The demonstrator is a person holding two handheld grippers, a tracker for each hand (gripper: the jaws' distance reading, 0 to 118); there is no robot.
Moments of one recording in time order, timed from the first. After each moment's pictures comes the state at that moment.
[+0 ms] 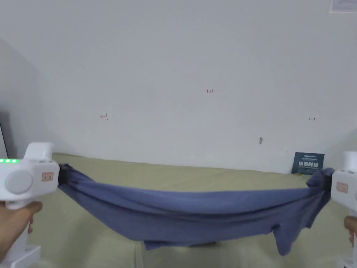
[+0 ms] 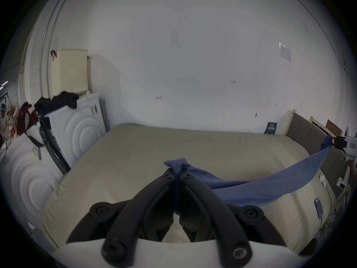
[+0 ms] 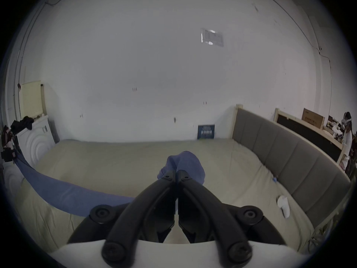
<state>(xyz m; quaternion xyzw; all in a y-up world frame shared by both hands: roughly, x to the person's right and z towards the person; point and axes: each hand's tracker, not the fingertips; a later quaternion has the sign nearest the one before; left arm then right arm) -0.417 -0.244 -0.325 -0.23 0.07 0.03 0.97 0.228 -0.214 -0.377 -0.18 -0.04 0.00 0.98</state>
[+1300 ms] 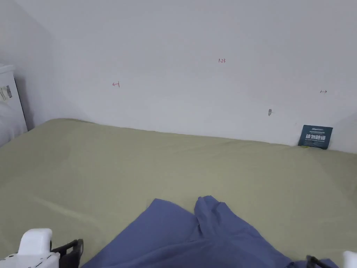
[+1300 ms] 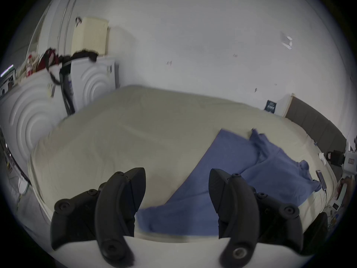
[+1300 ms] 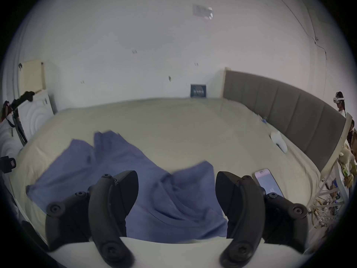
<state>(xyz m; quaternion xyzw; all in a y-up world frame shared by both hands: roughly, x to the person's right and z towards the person) -0.368 -0.408 -0.139 -0.25 0.09 0.07 0.96 0.188 -0.383 -0.189 -0.22 -0.06 -0.01 0.97</state>
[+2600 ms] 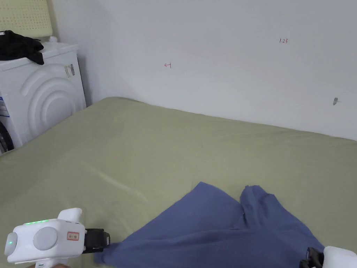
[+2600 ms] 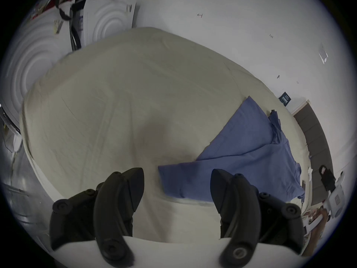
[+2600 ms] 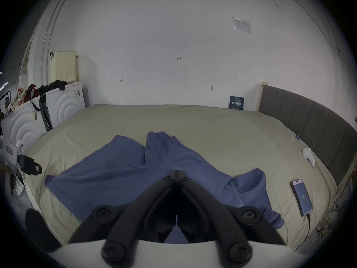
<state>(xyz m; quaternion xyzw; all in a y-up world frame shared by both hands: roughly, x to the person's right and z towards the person) -0.455 -0.457 -0.152 -0.45 0.10 0.22 0.86 0.075 -0.392 -0.181 -0.21 0.06 0.02 0.97</state>
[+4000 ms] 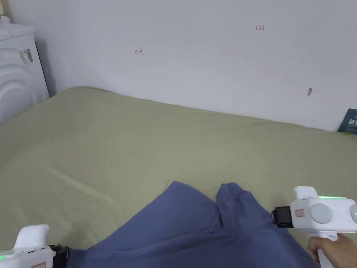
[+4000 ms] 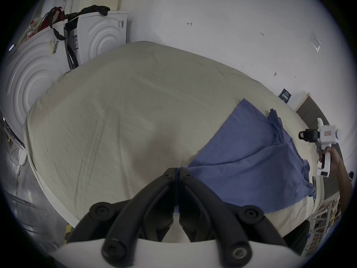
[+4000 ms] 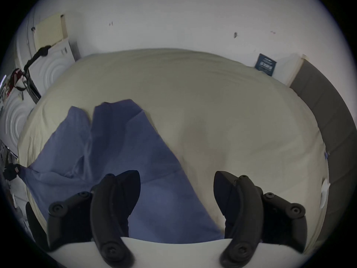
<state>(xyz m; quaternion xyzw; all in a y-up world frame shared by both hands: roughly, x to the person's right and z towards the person) -0.415 -0.453 -0.155 -0.41 0.12 0.16 0.89 0.122 -0.428 -0.472 -0.46 0.12 0.09 0.88</state>
